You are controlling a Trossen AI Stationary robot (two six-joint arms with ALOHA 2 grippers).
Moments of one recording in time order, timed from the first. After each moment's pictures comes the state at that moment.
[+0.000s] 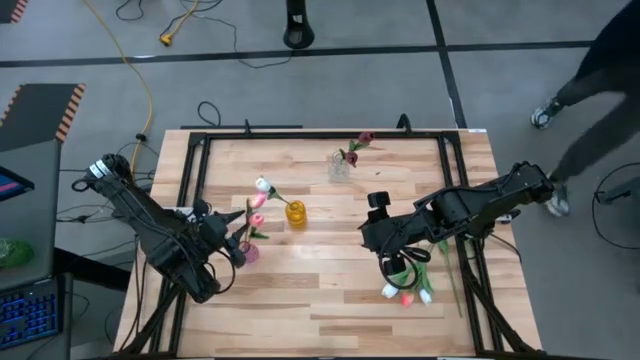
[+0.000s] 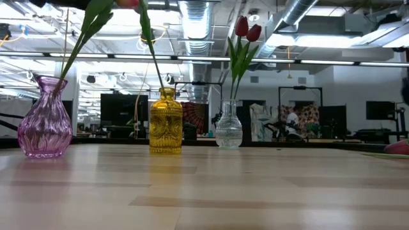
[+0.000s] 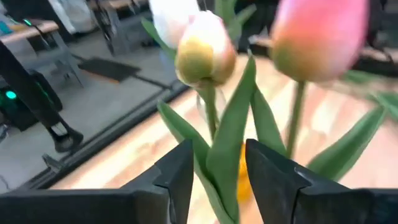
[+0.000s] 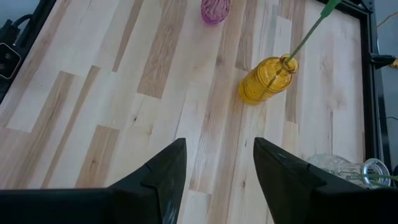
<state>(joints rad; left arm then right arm) -0.79 1.26 1.05 -1.25 -1.25 -1.35 0.38 1.49 1.60 -1.03 0.31 -0.01</state>
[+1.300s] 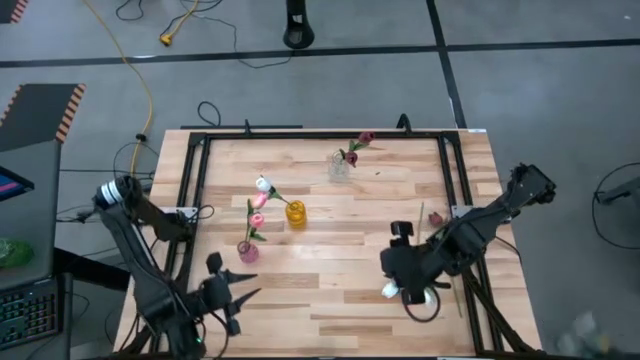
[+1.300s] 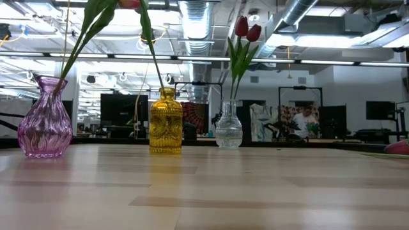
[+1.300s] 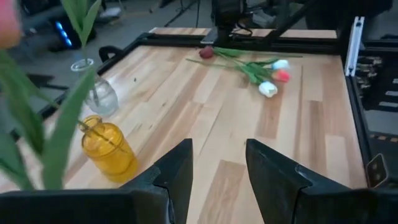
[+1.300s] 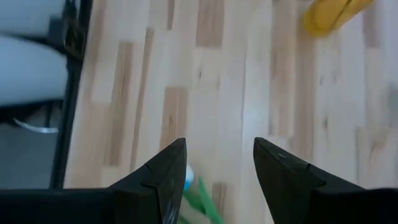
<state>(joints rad) -1.03 1.56 1.25 -0.94 -1.17 -1.13 0.61 1.49 1.53 -1.15 0.28 0.45</state>
